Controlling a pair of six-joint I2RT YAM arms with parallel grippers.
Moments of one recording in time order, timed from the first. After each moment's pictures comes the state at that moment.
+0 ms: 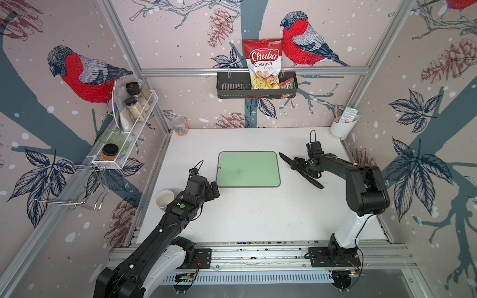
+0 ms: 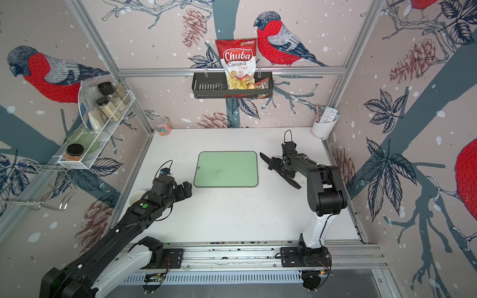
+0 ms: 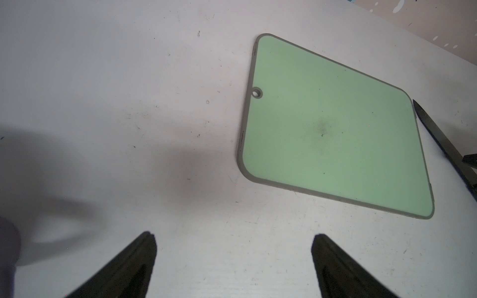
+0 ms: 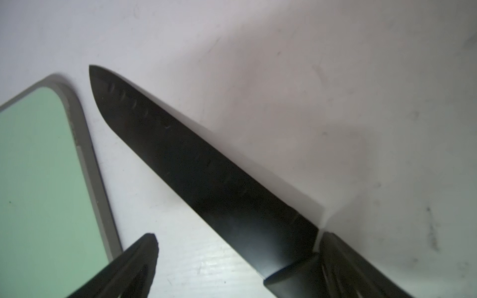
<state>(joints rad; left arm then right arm) -0.37 0.85 0.52 -0.44 -0.16 -0.55 0.20 1.85 1.10 -0.42 -0.10 0.43</state>
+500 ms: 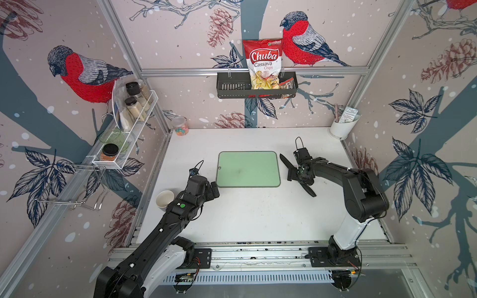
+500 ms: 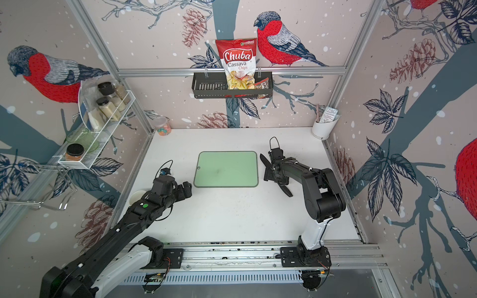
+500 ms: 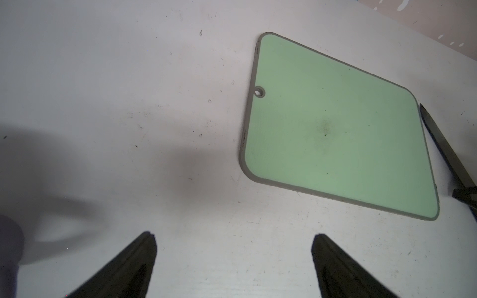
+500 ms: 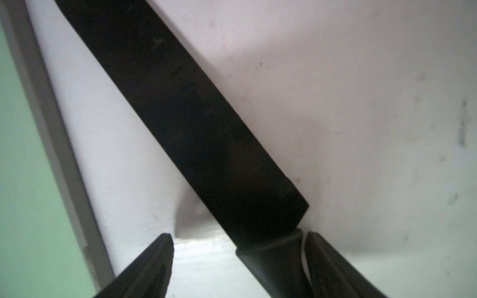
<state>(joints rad) -0.37 0.87 0.52 -0.44 -0.17 -0.55 0.37 1.79 1.05 -0.58 0.08 0.44</state>
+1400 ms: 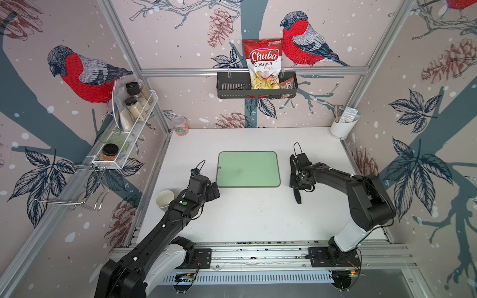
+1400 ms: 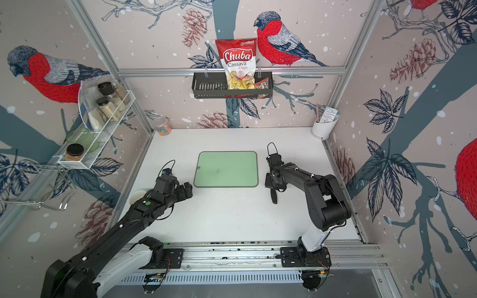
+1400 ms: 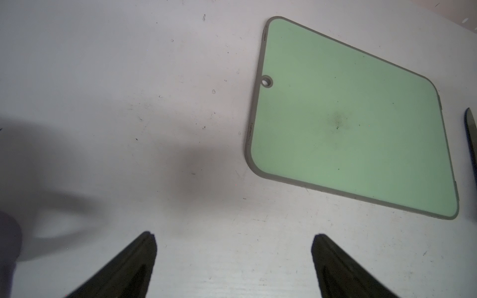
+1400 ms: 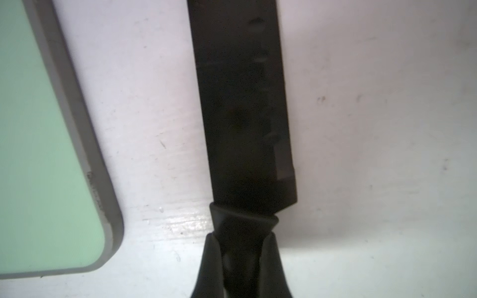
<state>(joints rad) -0.37 0.92 0.52 -0.44 -0.17 -0.55 0.38 1.70 0.94 -0.56 0.01 0.49</state>
